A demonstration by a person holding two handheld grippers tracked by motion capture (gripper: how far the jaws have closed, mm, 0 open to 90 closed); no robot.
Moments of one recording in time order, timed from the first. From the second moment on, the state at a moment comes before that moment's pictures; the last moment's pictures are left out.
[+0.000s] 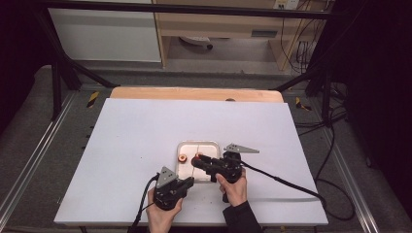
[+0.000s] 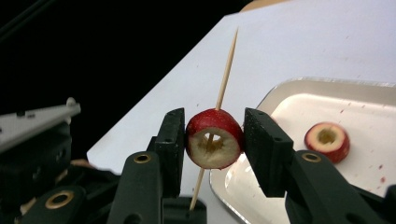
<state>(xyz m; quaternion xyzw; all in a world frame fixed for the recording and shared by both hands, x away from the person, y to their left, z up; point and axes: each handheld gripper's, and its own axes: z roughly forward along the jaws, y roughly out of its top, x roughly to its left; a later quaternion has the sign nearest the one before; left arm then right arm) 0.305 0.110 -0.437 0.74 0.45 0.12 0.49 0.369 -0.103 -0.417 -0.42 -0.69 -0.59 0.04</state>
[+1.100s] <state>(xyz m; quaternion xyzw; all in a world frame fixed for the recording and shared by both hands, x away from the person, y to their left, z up) 0.303 0.136 -0.439 0.76 0.43 0.15 0.46 0.381 -0.124 -0.404 -0.40 -0.77 -0.50 -0.06</state>
